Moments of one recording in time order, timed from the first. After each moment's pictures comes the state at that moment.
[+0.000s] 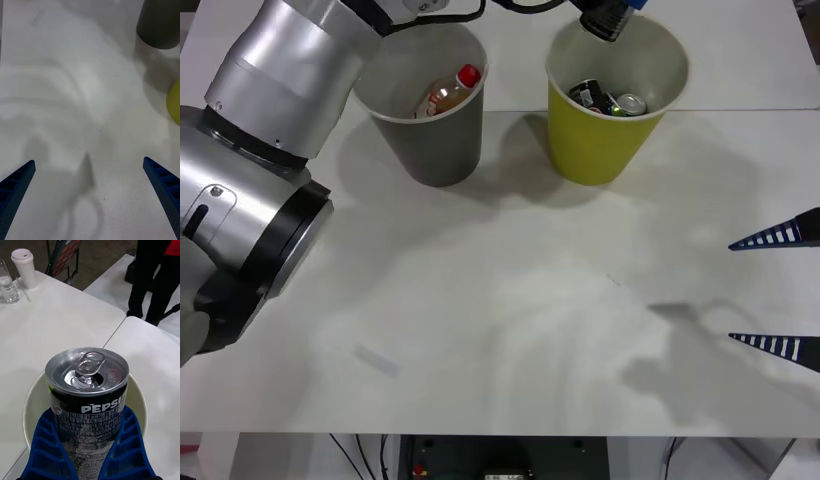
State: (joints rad) right arm 0.26 -1.13 -0.26 -2.01 1.31 -1.13 -0.09; left arm -1.36 0.24 -0.32 -1.20 -2.28 -1.16 1.31
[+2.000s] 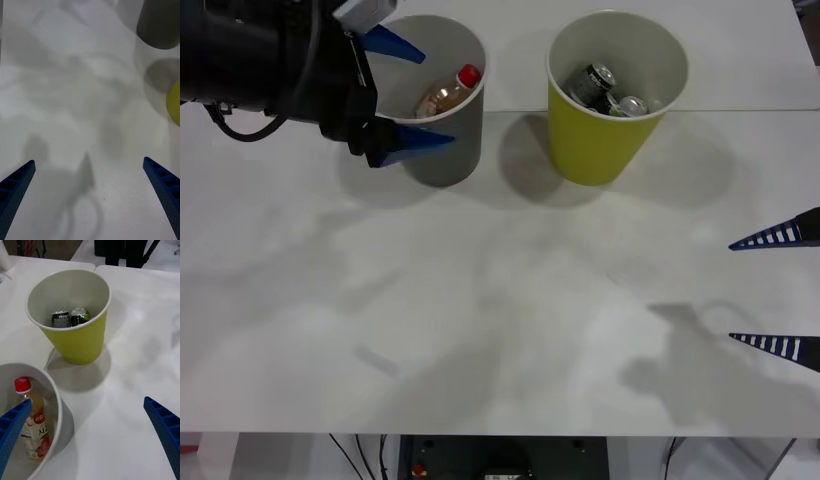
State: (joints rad) right arm 0.26 -1.13 -0.26 -2.01 1.31 -1.13 -0.09; left arm -0.72 0.98 -0.20 -2.00 -1.68 -1.17 1.02
